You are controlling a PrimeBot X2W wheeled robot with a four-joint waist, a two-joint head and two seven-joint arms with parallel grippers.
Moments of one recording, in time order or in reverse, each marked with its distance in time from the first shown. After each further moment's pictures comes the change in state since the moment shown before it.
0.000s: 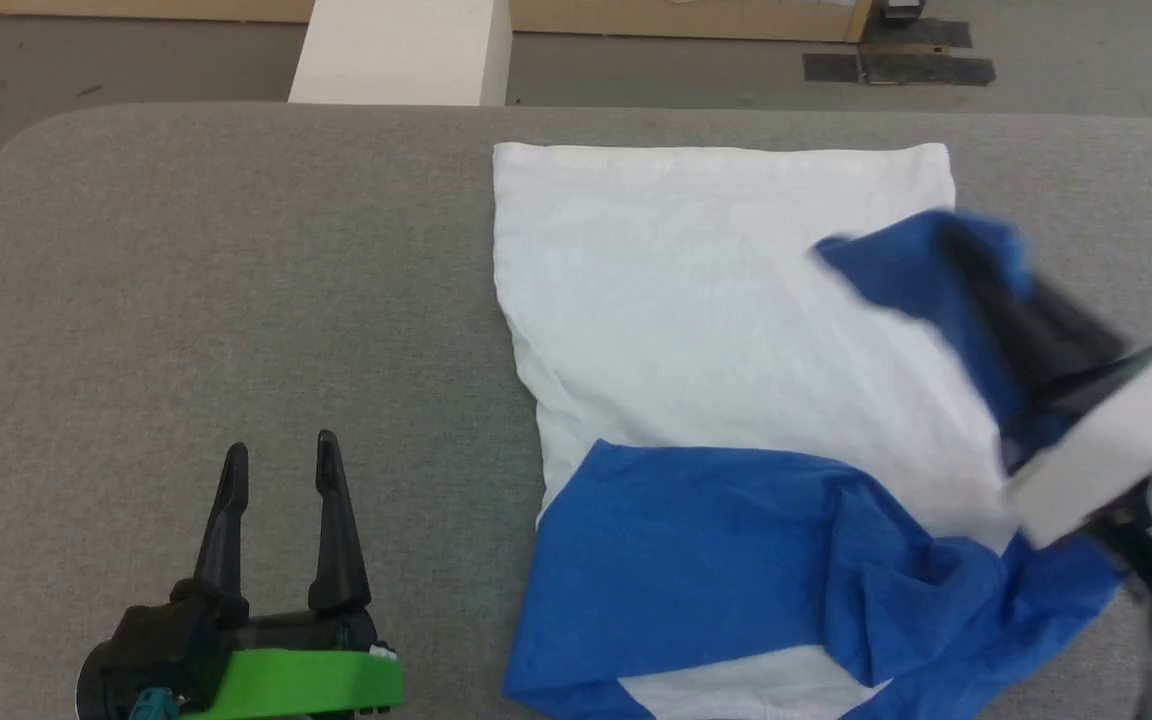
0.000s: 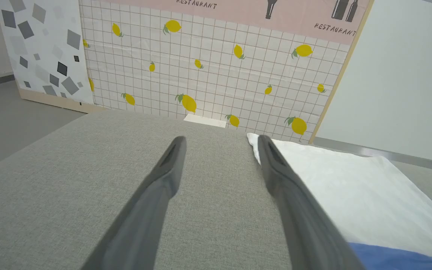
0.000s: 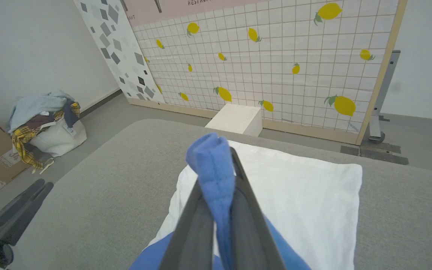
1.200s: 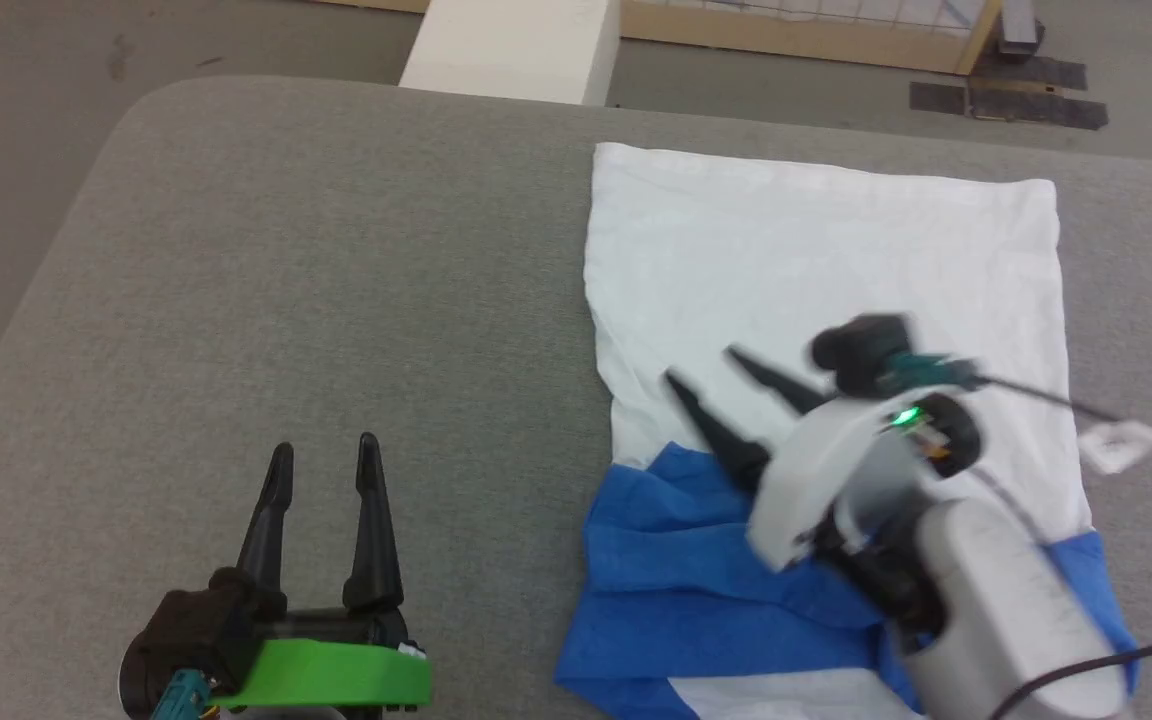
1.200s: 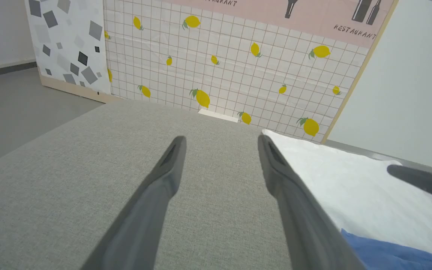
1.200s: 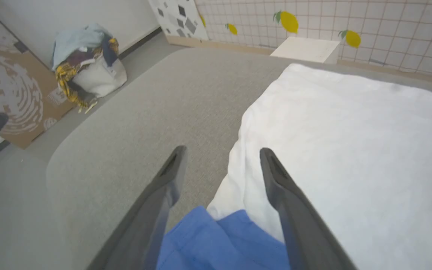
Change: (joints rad) left arm -0.029 -0.015 -0.033 0.065 -0.033 -0.040 -0.002; right arm -0.087 0.102 0.346 0.654 -0.137 0.000 -0.379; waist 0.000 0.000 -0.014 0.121
